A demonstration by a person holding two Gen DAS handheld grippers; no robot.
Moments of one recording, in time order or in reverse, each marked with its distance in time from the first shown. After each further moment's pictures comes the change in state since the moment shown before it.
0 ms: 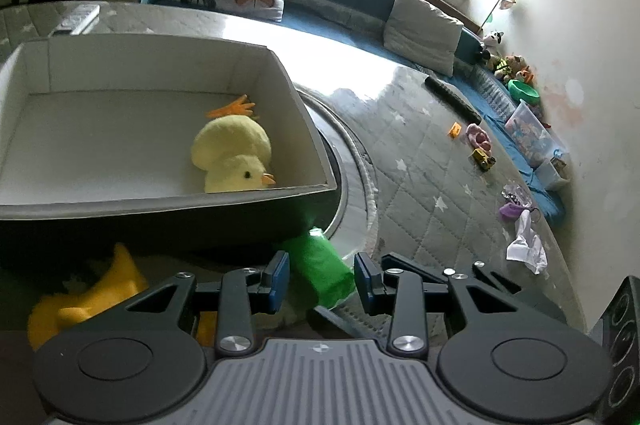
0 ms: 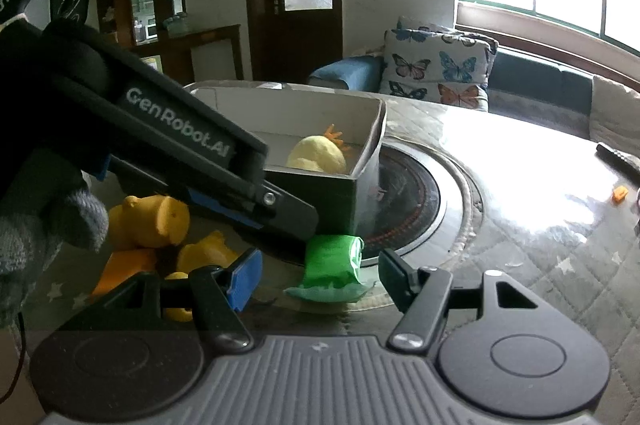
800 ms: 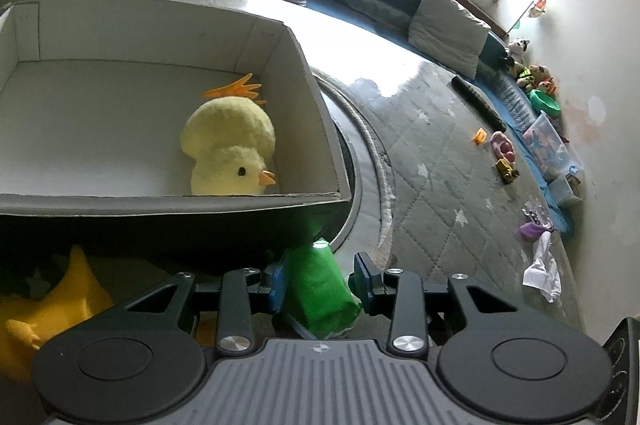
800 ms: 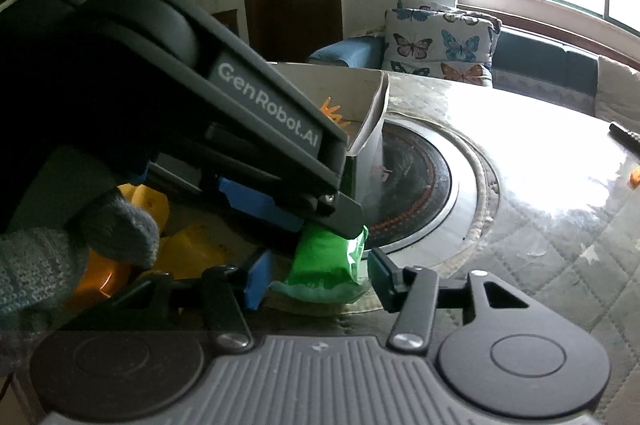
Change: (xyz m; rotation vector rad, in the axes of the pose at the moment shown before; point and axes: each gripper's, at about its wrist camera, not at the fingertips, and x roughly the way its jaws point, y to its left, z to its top) left arm 0.037 0.003 0.008 -0.094 0.034 0.042; right arm 0.021 -0.004 -0.006 0.022 0.052 0.014
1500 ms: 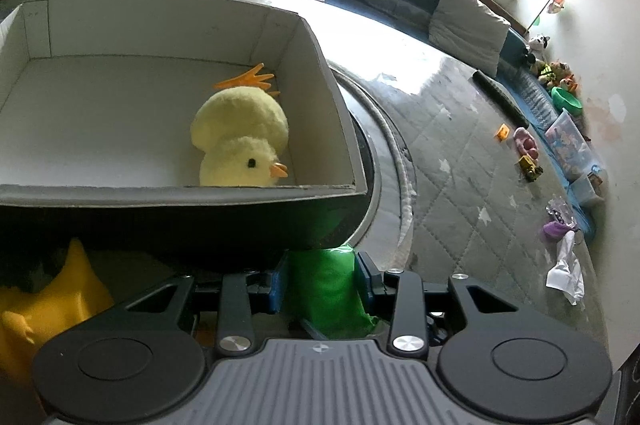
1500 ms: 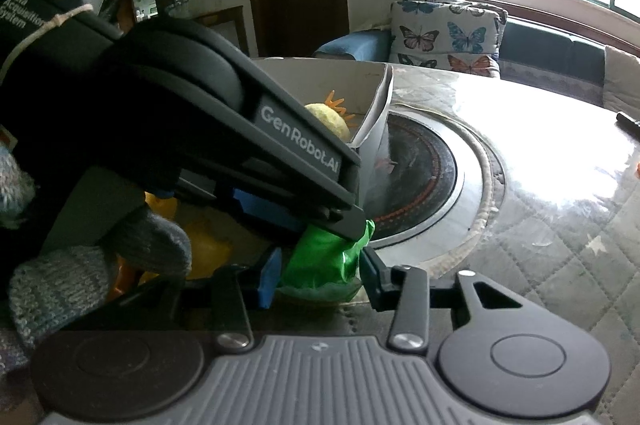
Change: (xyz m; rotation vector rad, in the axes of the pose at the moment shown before) left arm 0.009 -0.005 -0.004 0.000 0.003 0.067; right arm -0.009 -0.004 -0.002 0.015 0.021 0.037
